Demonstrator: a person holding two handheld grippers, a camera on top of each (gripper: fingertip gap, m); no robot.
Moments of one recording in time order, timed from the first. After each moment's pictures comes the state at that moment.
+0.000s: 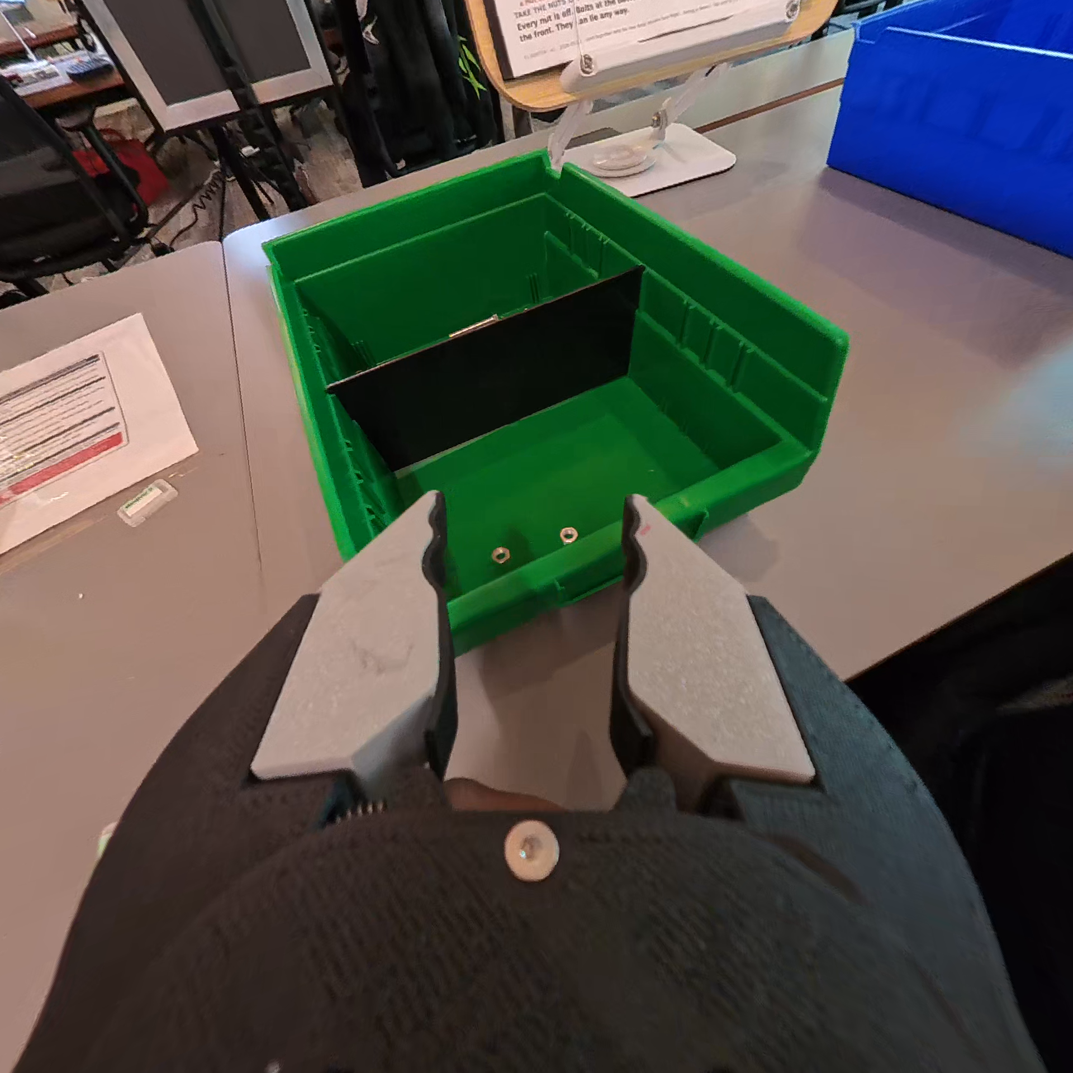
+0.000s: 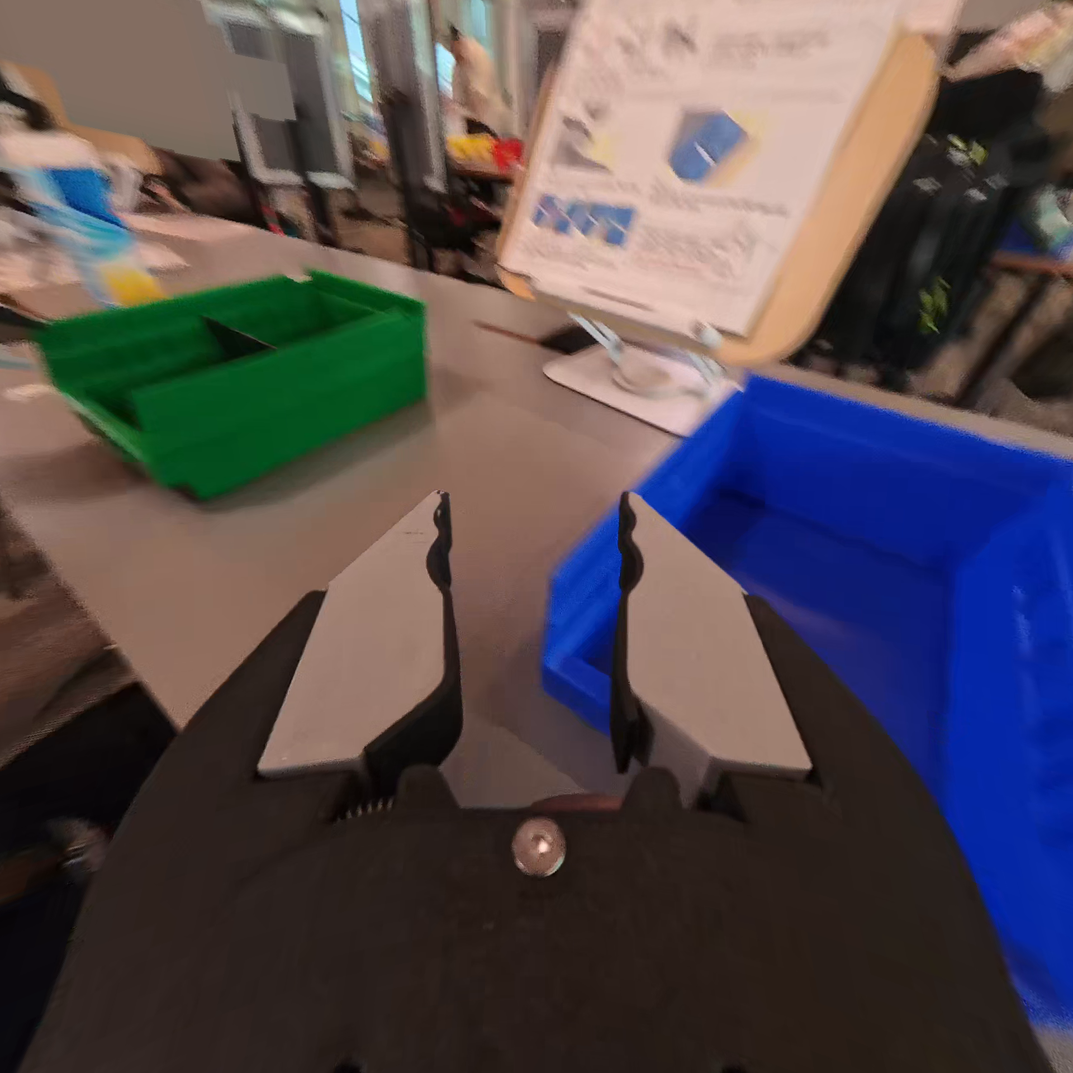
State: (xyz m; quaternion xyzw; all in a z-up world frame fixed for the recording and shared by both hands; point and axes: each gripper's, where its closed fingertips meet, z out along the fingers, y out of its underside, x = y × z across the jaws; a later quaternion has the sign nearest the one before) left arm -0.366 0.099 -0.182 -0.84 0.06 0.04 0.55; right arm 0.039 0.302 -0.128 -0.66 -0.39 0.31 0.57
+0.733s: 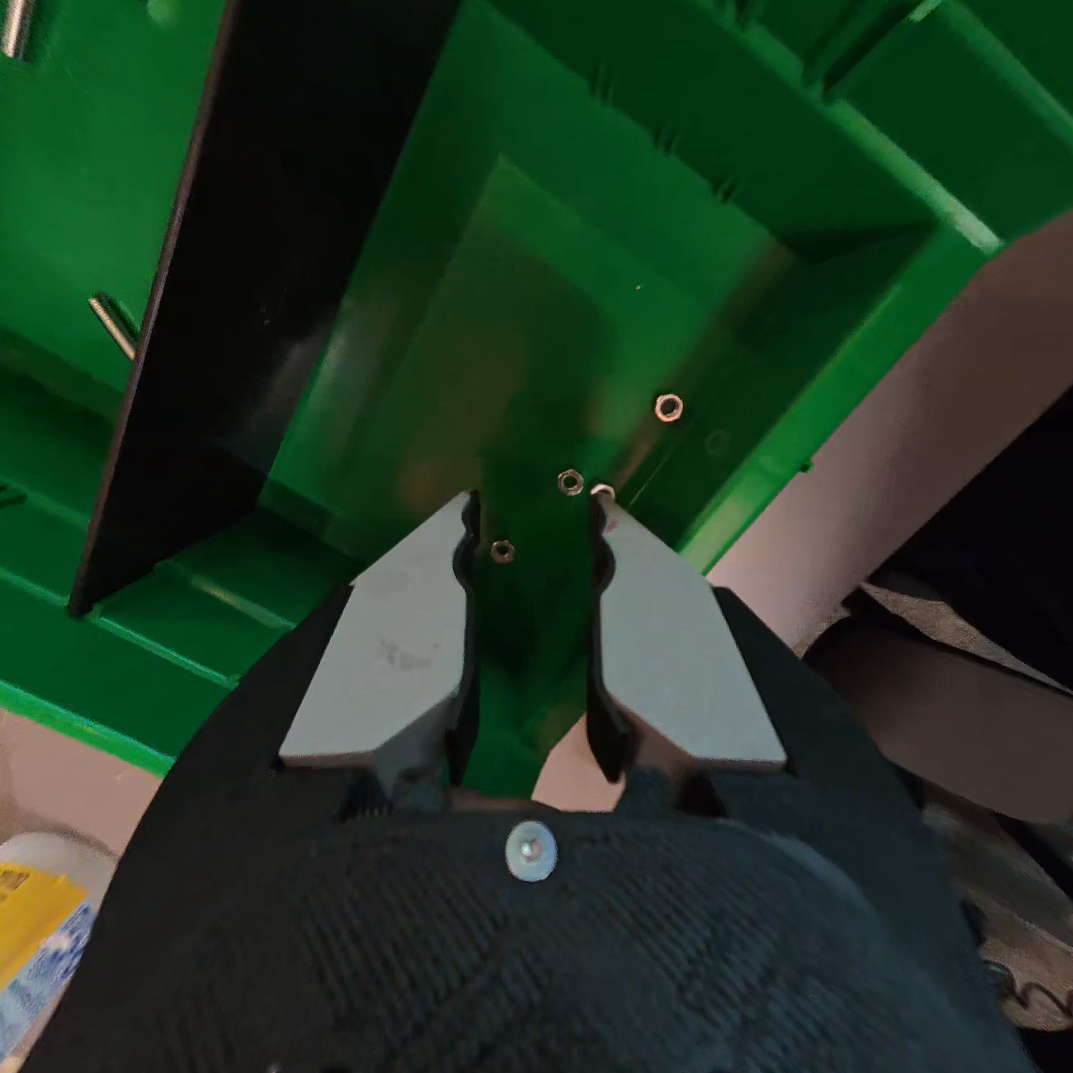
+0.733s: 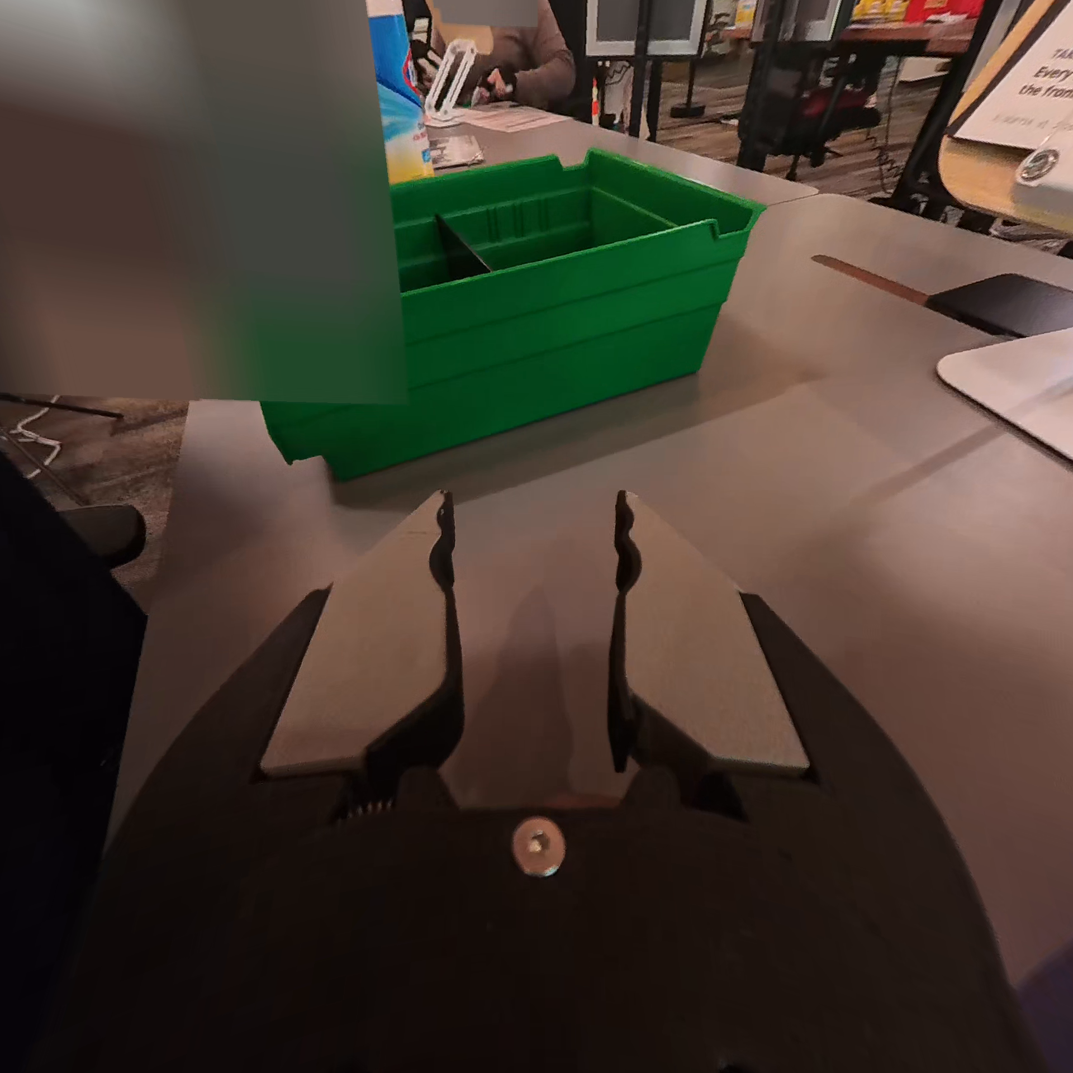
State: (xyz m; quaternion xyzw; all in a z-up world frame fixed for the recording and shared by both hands) left arm -0.366 0.150 -0.259 -0.95 0.30 0.00 0.10; right arm -0.159 0.282 -0.209 -0.58 -0.55 0.44 0.40
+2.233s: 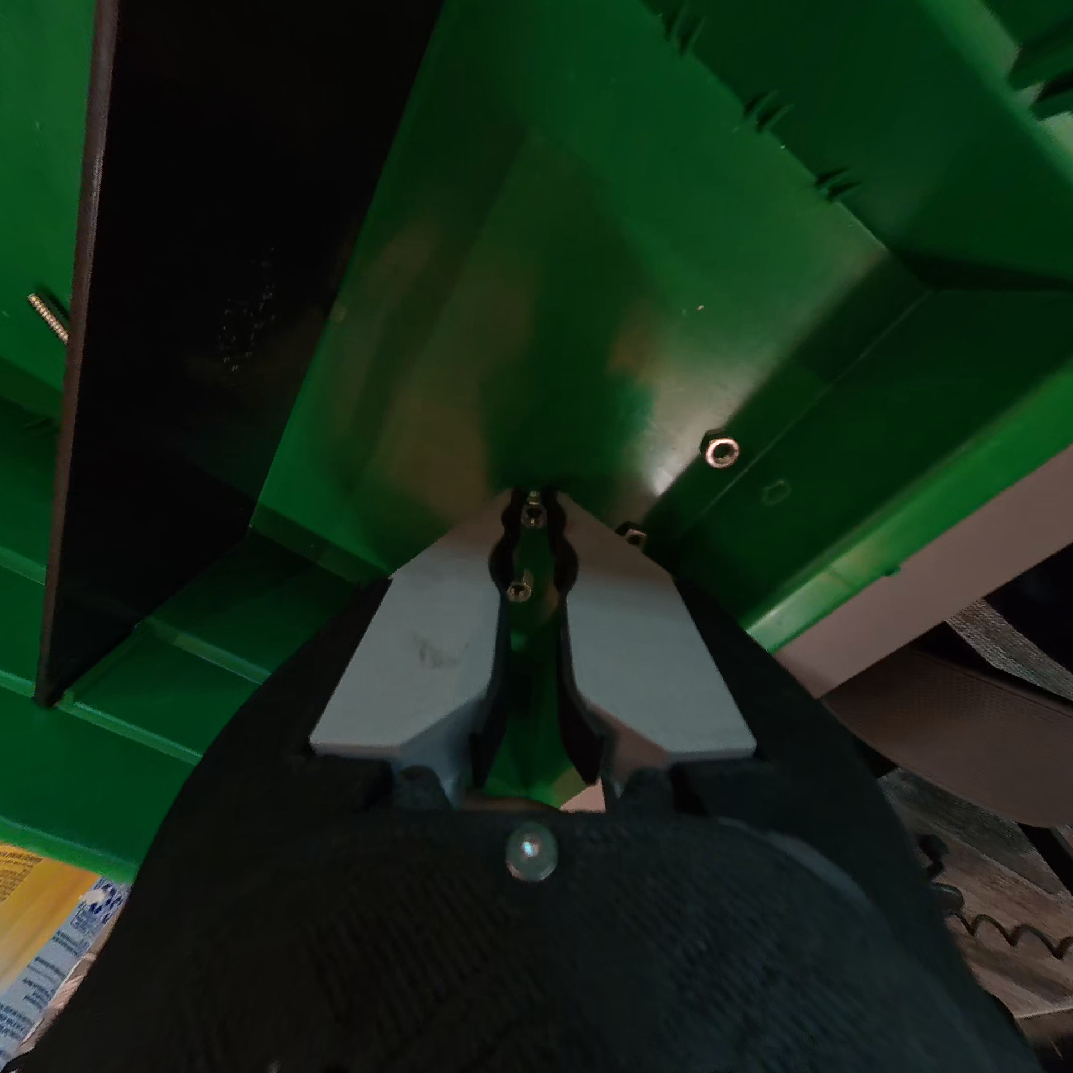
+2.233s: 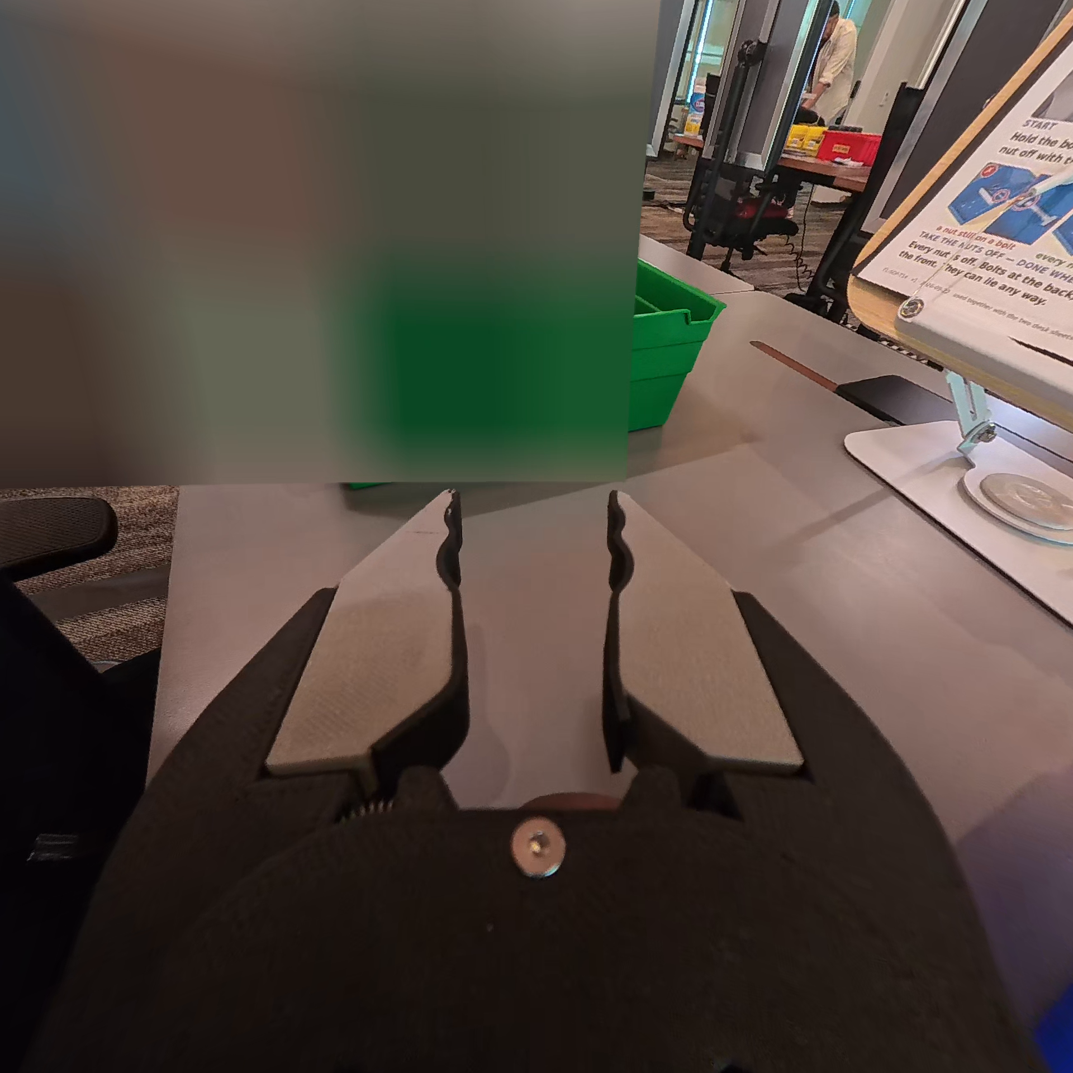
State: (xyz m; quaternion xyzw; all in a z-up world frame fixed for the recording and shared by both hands) left arm -0.371 0.161 -0.287 -0.96 0.29 0.04 0.03; right arm -0.133 0.266 -0.179 -0.55 -0.55 0.41 0.47
